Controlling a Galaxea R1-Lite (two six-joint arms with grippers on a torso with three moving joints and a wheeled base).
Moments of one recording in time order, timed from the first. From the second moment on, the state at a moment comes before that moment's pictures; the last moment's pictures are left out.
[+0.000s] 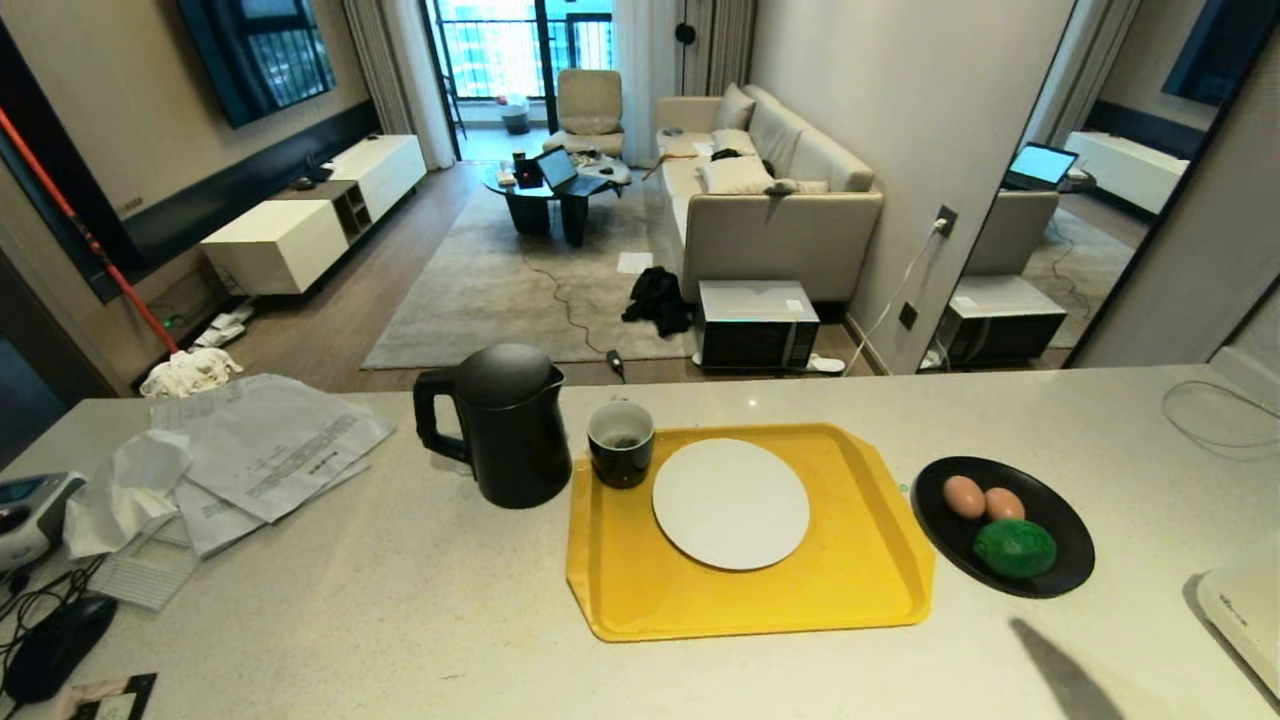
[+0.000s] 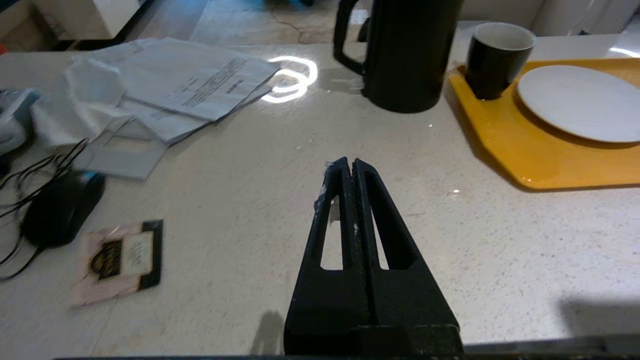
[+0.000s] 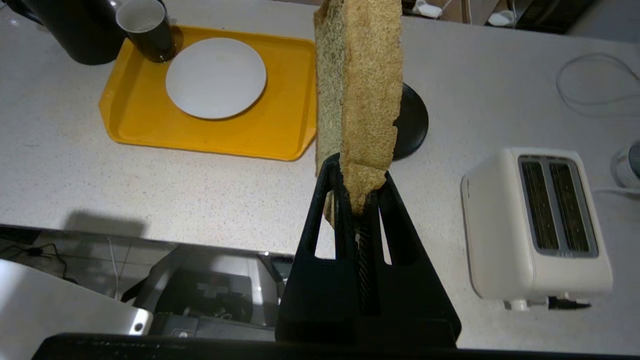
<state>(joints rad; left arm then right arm) 0.01 0.00 0.00 -0.01 0.00 0.00 0.19 0.73 -1.50 1.09 -0.11 0.01</state>
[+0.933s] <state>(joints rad) 0.01 0.00 0.00 -0.01 0.00 0.00 0.19 0.73 -1.51 1.09 -0.11 0.00</state>
